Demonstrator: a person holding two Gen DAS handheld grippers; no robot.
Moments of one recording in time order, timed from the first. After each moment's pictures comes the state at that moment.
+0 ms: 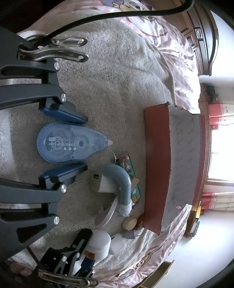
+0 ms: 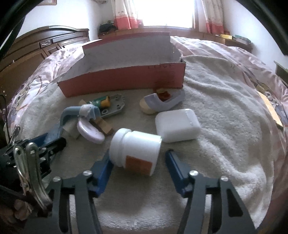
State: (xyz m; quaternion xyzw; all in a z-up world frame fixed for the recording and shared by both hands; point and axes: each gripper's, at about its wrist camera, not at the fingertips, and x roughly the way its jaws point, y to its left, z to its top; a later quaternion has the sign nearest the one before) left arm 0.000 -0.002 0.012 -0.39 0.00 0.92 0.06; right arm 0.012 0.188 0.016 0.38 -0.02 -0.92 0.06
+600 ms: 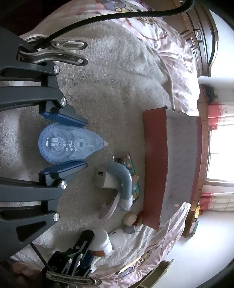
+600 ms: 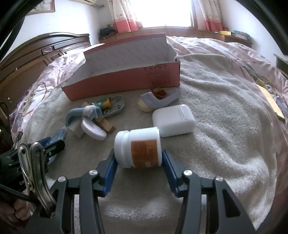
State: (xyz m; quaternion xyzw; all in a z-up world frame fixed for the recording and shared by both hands) left arm 0.016 -0.004 0.019 -0.38 0.00 0.92 0.05; right arm 0.024 0.199 0.019 0.38 -0.06 -0.92 0.08
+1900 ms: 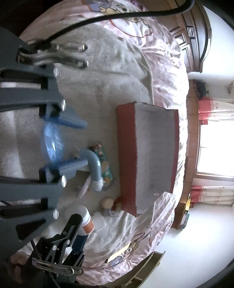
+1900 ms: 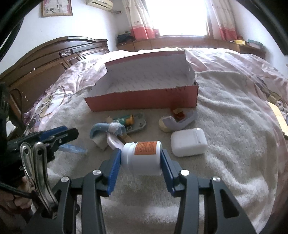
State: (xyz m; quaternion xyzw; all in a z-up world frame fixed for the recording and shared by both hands) left arm 0.016 0.002 0.066 -0.35 -0.01 0.93 0.09; right arm 0.024 0.194 0.052 0.34 -0.05 -0.93 0.15
